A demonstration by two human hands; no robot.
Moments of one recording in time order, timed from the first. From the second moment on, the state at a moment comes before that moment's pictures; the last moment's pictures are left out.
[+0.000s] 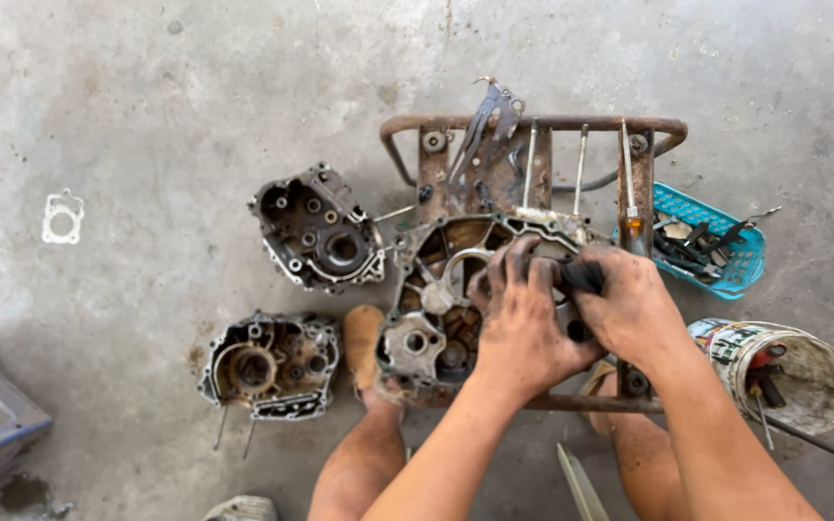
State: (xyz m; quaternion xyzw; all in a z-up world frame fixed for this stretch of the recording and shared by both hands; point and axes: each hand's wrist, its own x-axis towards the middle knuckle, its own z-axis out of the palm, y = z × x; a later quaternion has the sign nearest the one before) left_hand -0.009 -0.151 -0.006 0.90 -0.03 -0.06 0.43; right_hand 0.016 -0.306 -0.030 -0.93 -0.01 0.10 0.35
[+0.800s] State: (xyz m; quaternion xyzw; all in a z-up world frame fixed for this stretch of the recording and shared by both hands) left_hand -0.013 -0.004 -0.070 0.73 0.23 -0.27 0.58; right_hand 0.022 -0.167 0.008 -0.94 -0.07 0.05 0.34
